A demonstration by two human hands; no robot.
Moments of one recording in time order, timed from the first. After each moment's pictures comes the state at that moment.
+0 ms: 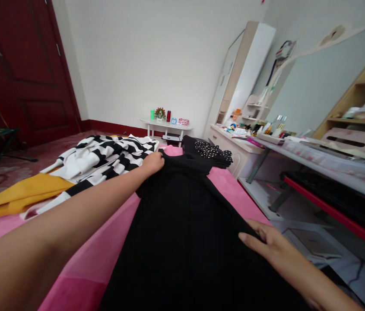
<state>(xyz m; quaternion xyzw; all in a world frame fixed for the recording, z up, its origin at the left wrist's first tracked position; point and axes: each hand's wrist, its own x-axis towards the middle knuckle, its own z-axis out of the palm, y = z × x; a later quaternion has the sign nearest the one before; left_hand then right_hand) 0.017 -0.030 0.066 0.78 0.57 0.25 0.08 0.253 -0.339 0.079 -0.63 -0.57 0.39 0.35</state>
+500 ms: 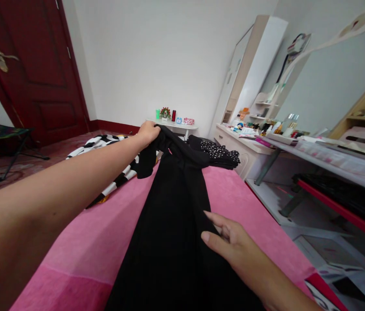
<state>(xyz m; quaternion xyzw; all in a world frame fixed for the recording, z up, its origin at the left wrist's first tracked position) -0.016 0.009 0.148 0.71 0.57 0.40 0.08 0.168 -0.311 0.081 -0.53 -0.56 0.49 0.40</state>
